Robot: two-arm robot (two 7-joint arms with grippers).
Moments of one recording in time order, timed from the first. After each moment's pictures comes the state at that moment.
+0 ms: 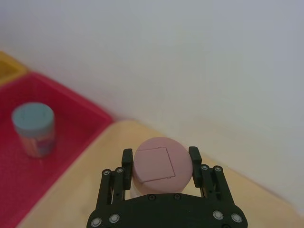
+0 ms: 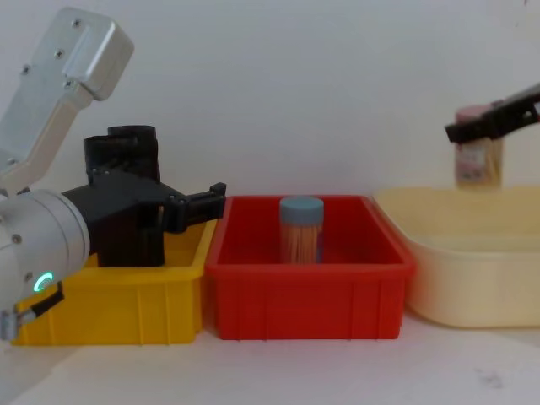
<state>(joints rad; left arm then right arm) -0.24 0.38 0.45 -1.63 -0.20 0.01 -0.01 0.63 0.41 -0.37 -1.43 0.11 0.51 0.34</state>
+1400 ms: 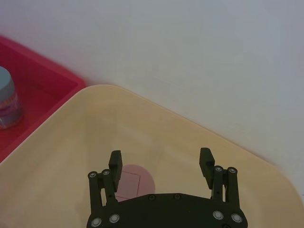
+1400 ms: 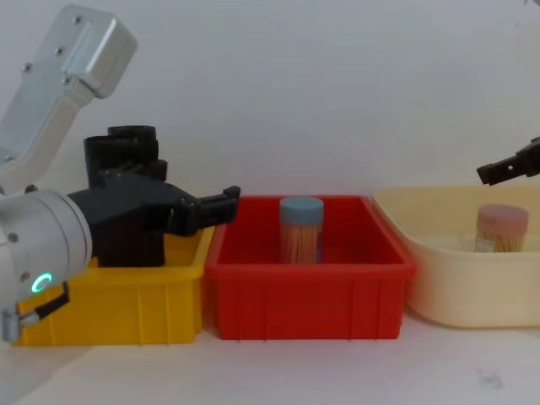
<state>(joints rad) -0.24 0.40 0.45 -1.63 -0.24 0.01 -0.08 0.62 0.43 -0.36 -1.37 0.09 0.55 0.33</state>
